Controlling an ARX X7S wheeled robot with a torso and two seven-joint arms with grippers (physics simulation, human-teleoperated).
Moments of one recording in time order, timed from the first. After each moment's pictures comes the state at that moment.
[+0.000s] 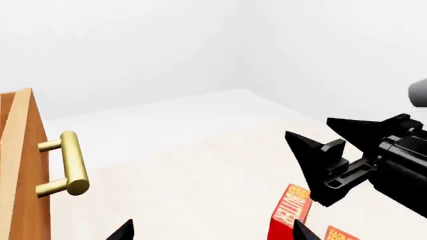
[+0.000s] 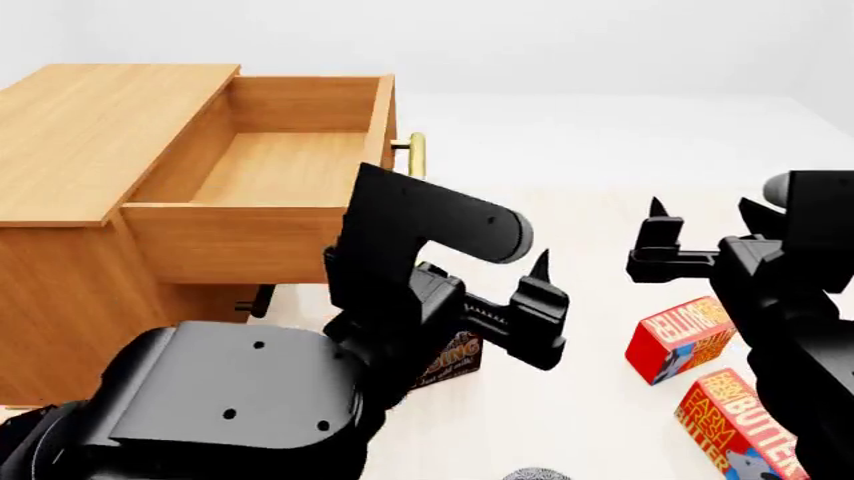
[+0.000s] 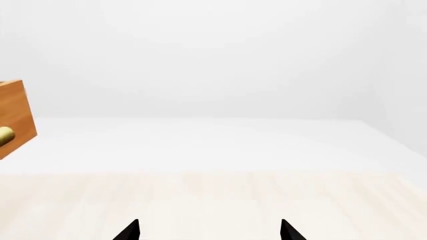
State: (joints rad) left arm -1.06 -0.39 0.81 0.56 -1.53 -0.71 -1.00; right arm 0.59 0.44 0.19 -0.51 0.53 1.16 0.15
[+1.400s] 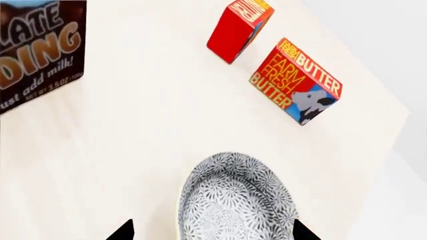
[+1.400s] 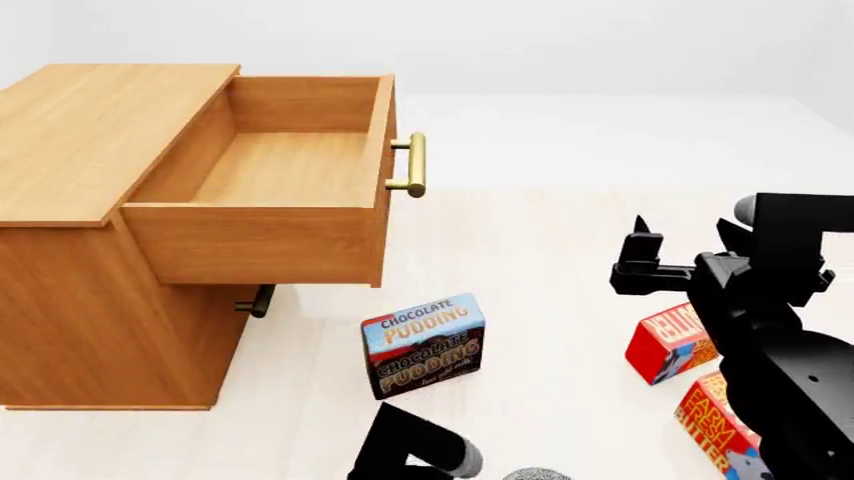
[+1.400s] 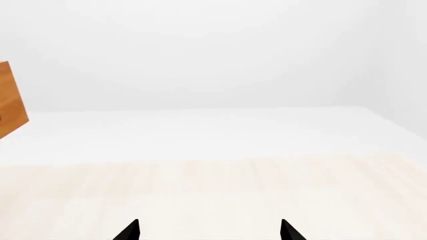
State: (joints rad) left arm -0.49 -0.53 0.96 0.45 -1.43 -0.55 -0.56; right arm 0.54 0.41 0.14 -0.41 0.50 1.04 0.15
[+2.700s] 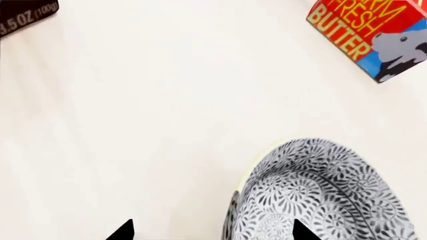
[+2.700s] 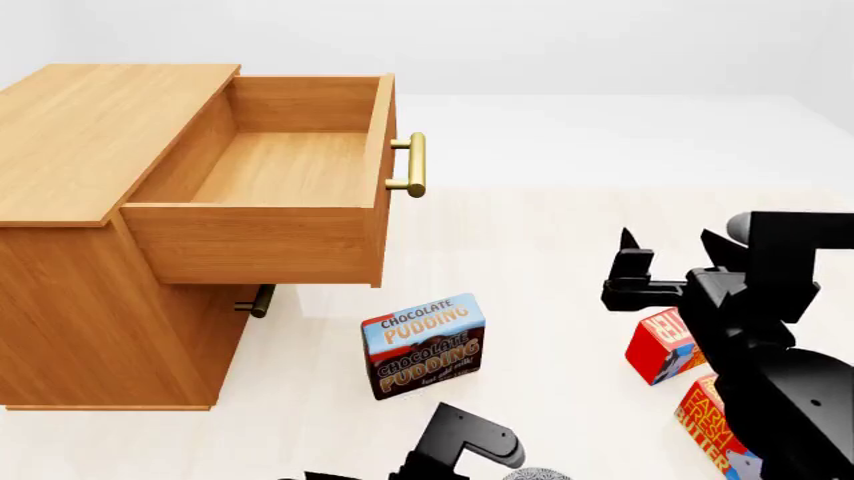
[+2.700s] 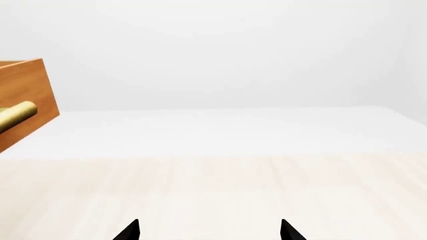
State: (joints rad) left arm -0.61 -0.30 1.09 -0.01 -1.35 -0.64 -0.47; right arm 0.47 0.41 0.15 -0.45 0.55 1.01 0.13
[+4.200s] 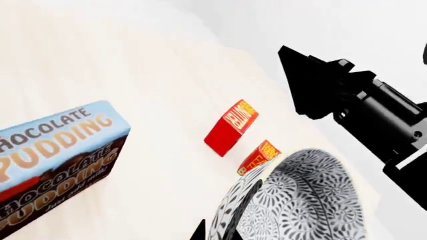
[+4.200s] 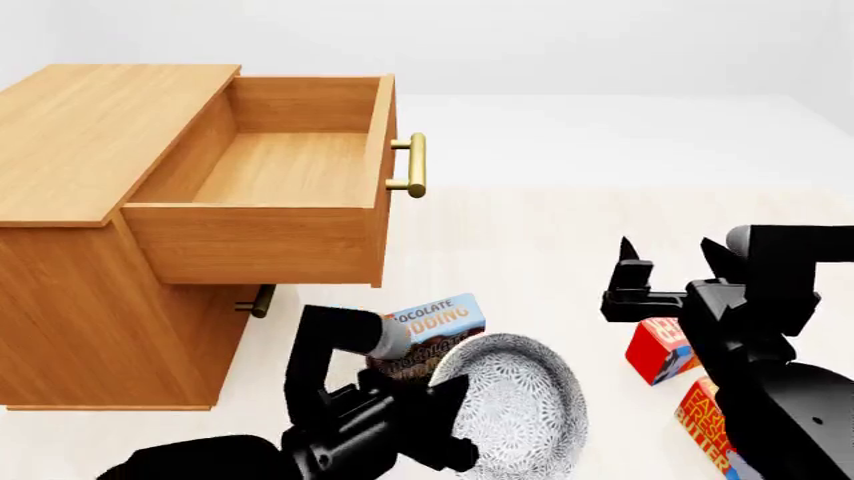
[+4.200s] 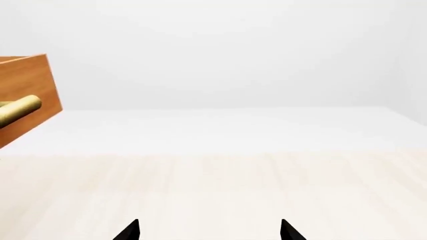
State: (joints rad) left arm -0.62 -0.63 0.79 0.55 -1.65 -0.46 -0.60; right arm 0.42 0.43 0.15 -0.48 0.57 0.98 0.14
